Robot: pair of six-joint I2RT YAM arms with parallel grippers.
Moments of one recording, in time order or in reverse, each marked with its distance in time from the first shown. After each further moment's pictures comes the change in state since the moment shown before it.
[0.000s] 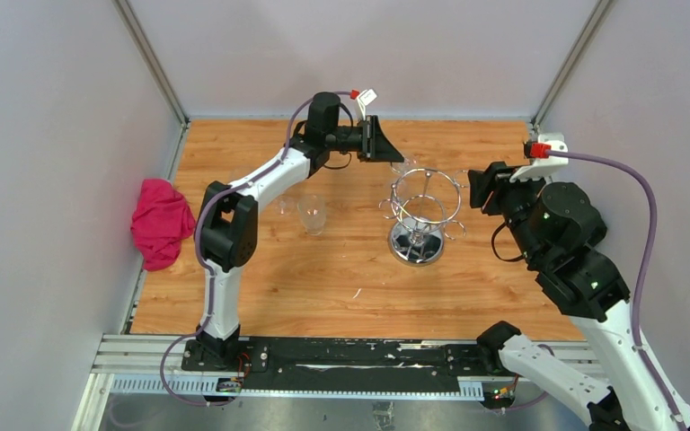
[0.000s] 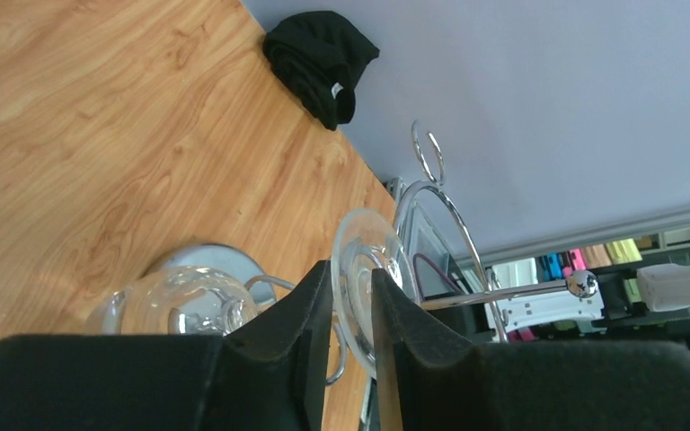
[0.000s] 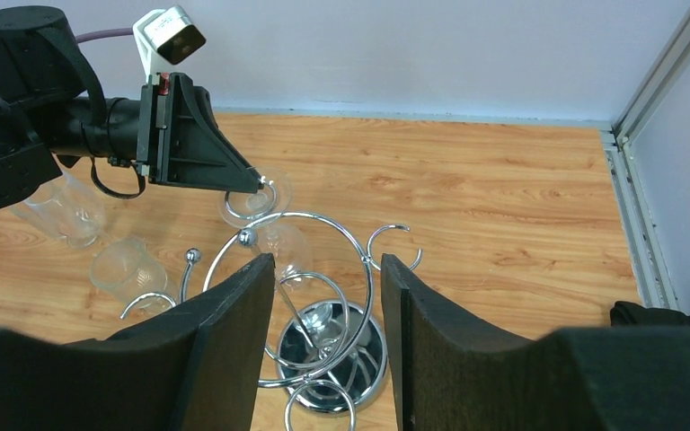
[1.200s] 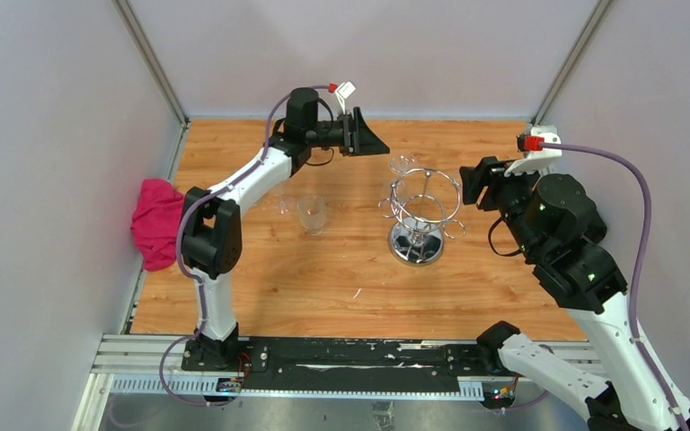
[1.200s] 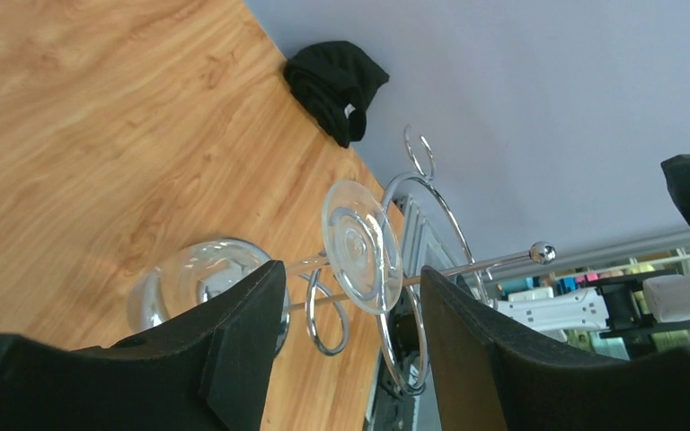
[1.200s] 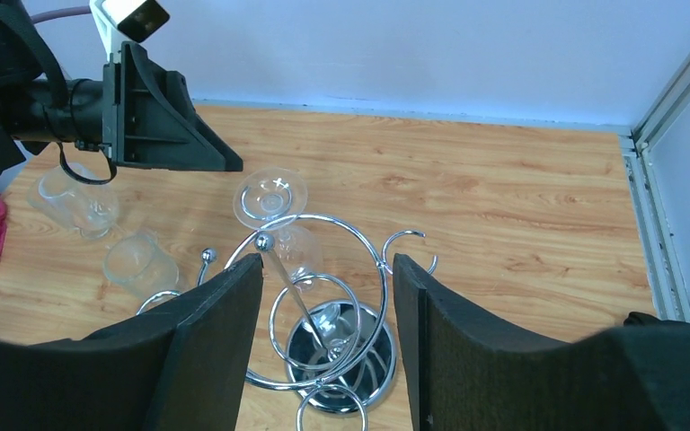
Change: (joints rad) left arm 0.082 -0.119 -0.093 -0.002 -0.016 0.014; right arm 0.000 0.039 0.039 -0.009 -0.032 0.000
